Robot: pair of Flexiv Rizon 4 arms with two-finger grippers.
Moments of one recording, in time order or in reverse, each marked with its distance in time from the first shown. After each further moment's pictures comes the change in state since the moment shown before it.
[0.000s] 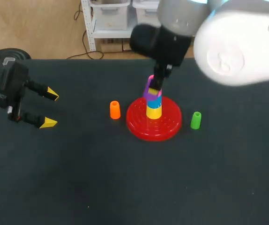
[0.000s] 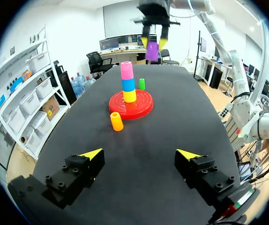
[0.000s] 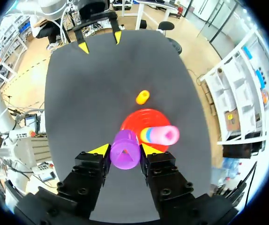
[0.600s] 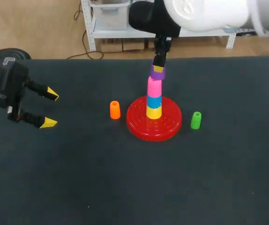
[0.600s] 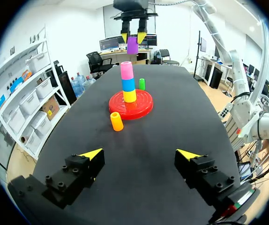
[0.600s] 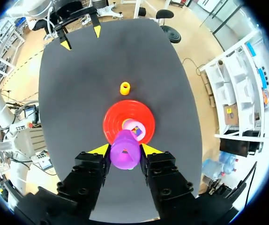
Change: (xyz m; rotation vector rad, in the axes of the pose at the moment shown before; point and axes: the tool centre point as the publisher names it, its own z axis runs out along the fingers) left arm 0.000 0.000 0.000 0.000 0.000 0.000; right arm 0.002 -0.056 0.002 -0.037 0.147 0.011
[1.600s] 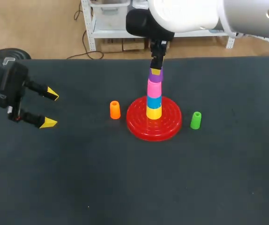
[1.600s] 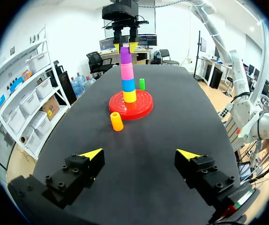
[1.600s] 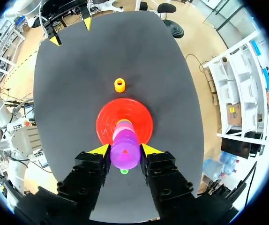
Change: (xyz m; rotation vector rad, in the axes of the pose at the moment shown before) left arm 0.000 0.000 0.000 0.000 0.000 0.000; right arm -0.007 -0.017 0.025 -0.015 0.040 -0.015
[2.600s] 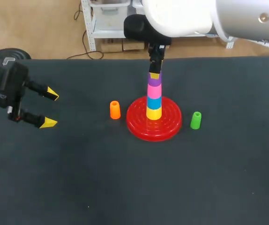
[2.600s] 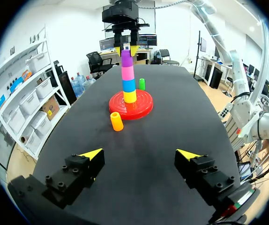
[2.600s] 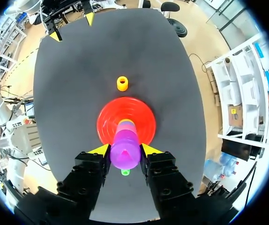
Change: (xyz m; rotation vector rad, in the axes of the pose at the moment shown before) left arm 0.000 0.000 0.000 0.000 0.000 0.000; right arm -0.001 0.004 0.012 -0.017 0.015 -0.017
